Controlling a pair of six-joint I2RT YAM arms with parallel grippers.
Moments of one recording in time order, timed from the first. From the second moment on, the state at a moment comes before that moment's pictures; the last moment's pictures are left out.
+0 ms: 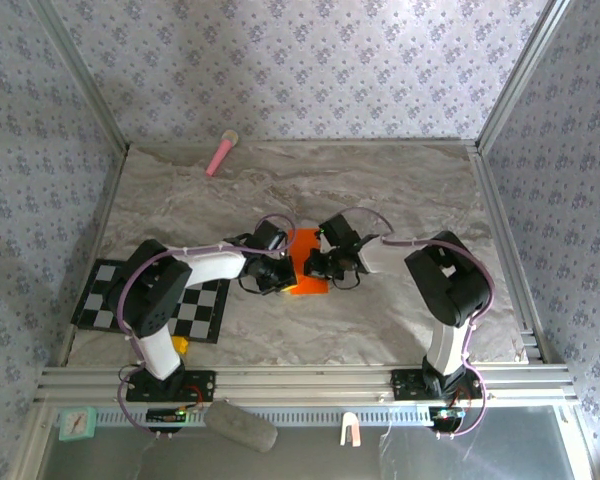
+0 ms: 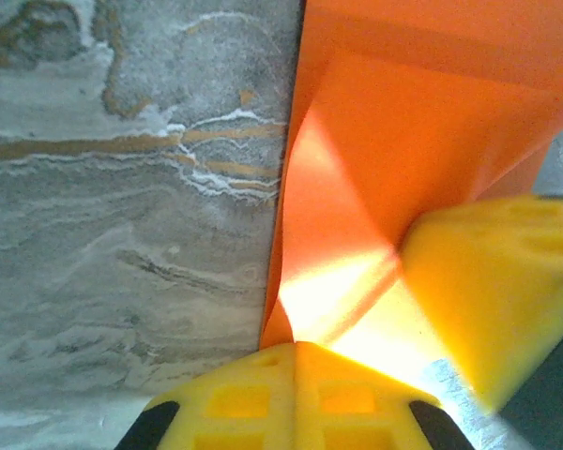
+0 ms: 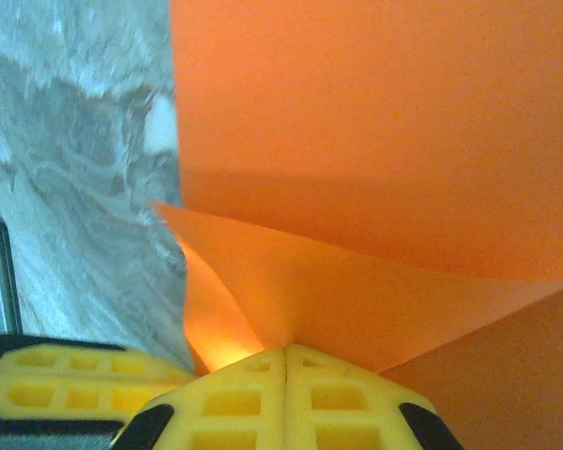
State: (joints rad) left arm -0.70 1.76 0.92 -0.30 0.35 -0.97; right arm 0.62 1.83 0.94 -0.13 -0.40 0.72
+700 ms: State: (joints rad) left arm -0.70 1.75 0.92 -0.30 0.35 -0.96; right arm 0.40 1.82 0.95 -0.12 -0.42 0.66
